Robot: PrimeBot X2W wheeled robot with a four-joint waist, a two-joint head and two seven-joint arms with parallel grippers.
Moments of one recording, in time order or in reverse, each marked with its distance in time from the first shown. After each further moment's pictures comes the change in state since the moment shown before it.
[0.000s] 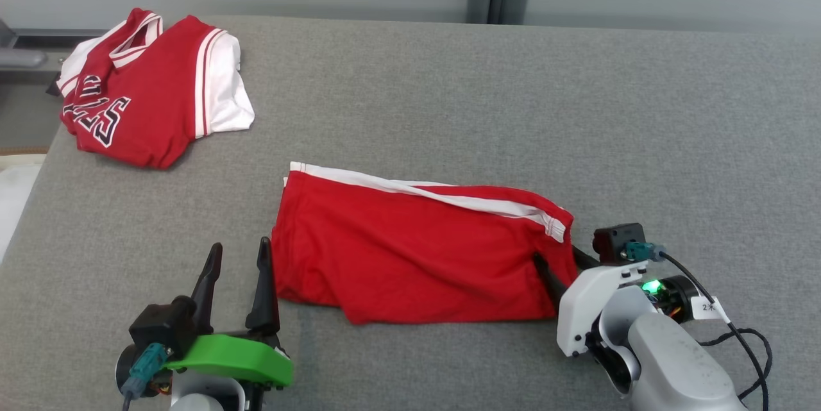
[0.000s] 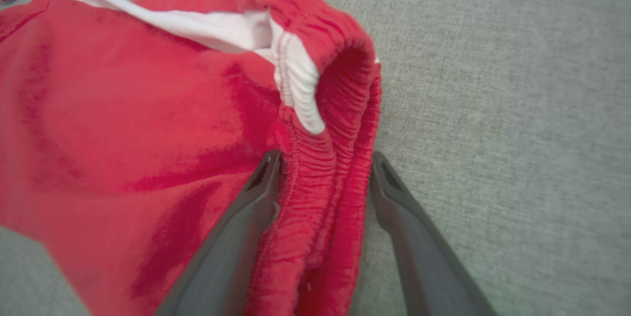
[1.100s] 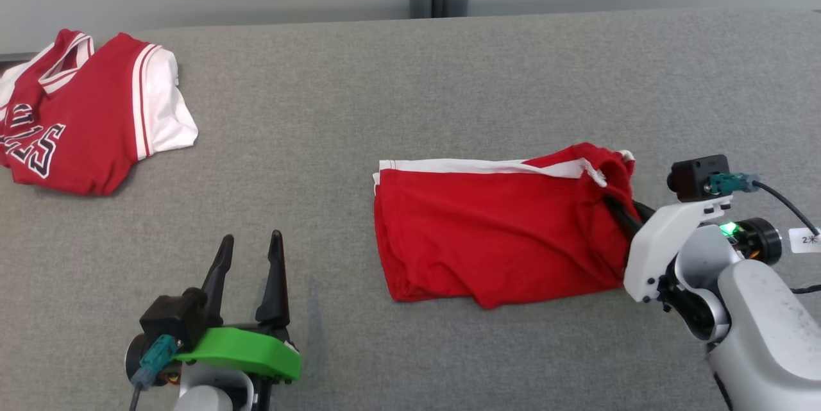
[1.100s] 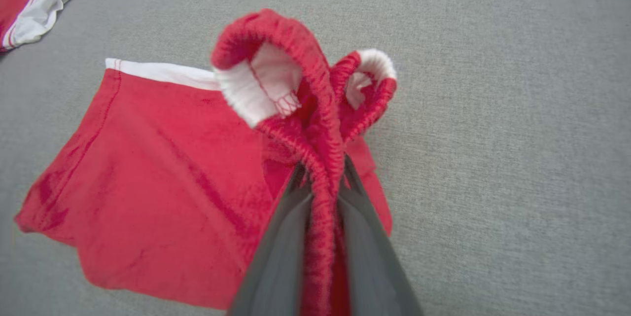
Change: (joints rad) left arm -0.017 -0.016 -0.007 0.009 0.019 -0.017 0.000; right arm 0.030 -0.205 -0.069 -0.388 0.150 0.000 0.305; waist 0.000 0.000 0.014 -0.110
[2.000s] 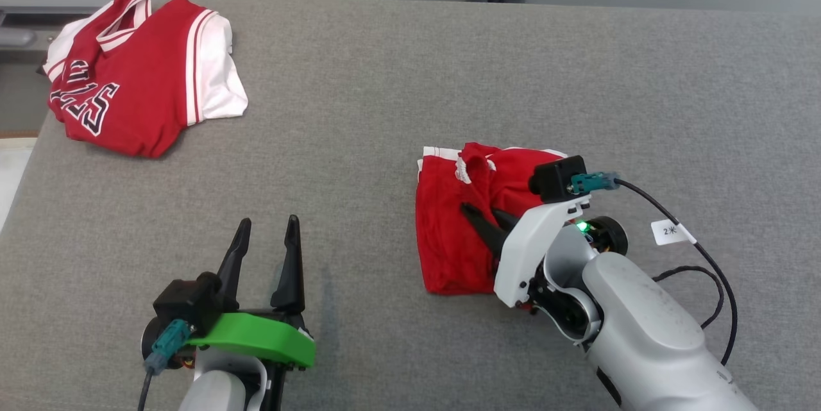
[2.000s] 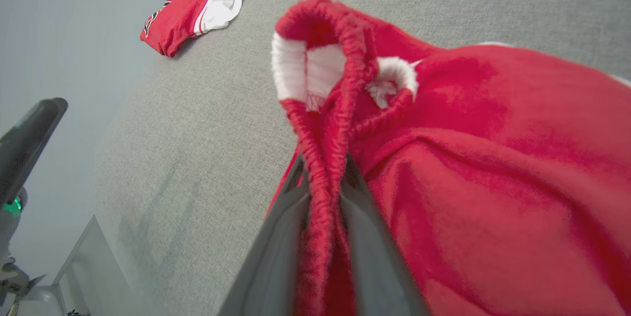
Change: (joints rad) left arm -0.045 -0.001 -0.053 0.002 -0.037 0.007 0.000; right arm -0.162 0.206 0.283 0.186 0.185 0.000 -0.123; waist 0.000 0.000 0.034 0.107
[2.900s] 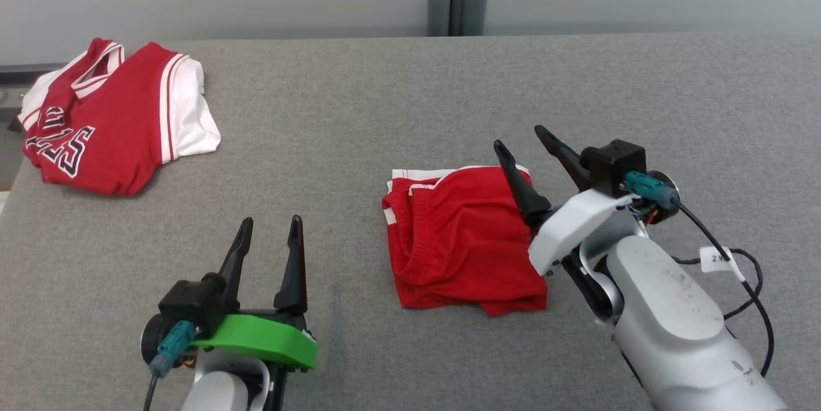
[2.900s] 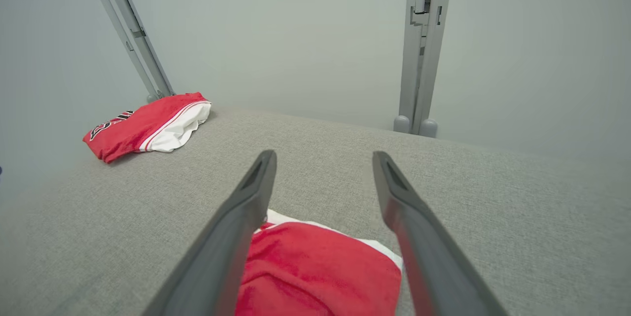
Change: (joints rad) left arm 0.007 0.000 -0.005 -0.017 0.037 0.007 0.000; right arm -0.040 -0.025 -0.090 0.062 -0.273 0.000 -0.406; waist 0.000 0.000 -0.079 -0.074
